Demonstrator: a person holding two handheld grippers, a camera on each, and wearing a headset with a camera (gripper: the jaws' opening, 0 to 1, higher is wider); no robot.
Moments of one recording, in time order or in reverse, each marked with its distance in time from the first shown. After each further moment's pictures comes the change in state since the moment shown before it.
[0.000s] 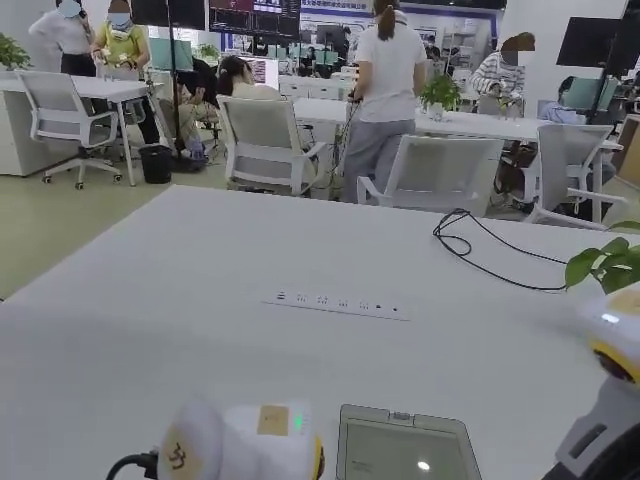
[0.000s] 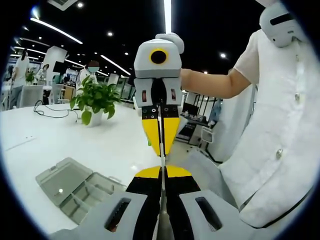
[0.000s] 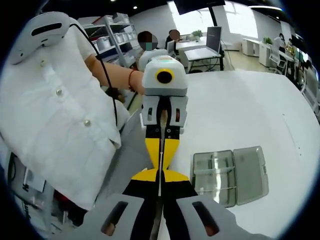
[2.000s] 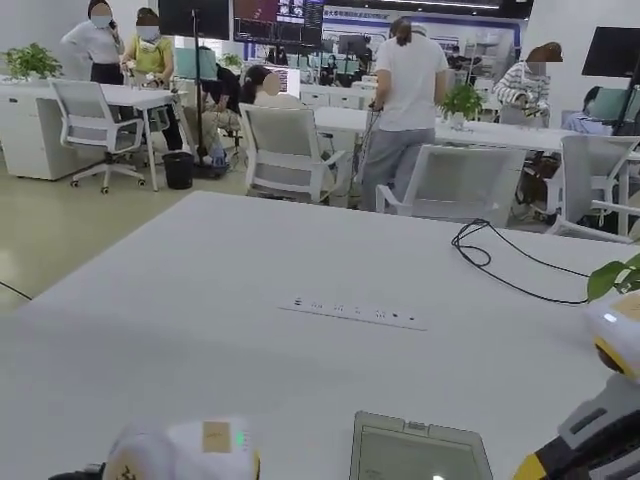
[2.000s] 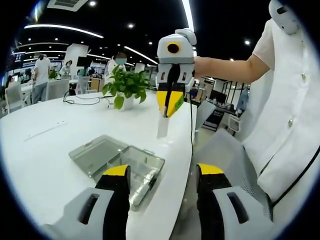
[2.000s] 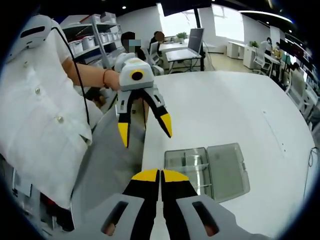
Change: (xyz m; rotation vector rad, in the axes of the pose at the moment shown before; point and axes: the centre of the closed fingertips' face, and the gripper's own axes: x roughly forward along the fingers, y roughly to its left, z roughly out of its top) left arm -0.057 0.040 -0.041 -0.002 0.117 0.272; right arm -0.010 -0.061 -0.014 0.010 -0.012 -0.168
